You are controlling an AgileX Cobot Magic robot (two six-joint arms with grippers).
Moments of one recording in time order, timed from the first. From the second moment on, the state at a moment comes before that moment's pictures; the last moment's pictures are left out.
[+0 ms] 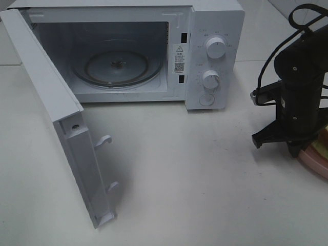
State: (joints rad) left arm 0.06 0.00 -0.49 -0.14 1.05 0.05; right arm 0.25 1.94 -1.04 -0.46 0.77 0.42
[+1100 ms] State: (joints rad) left arm 0.06 0.00 -0.49 -0.14 1.05 0.05; right arm 0.26 1.49 -0.79 -0.47 0.82 0.35
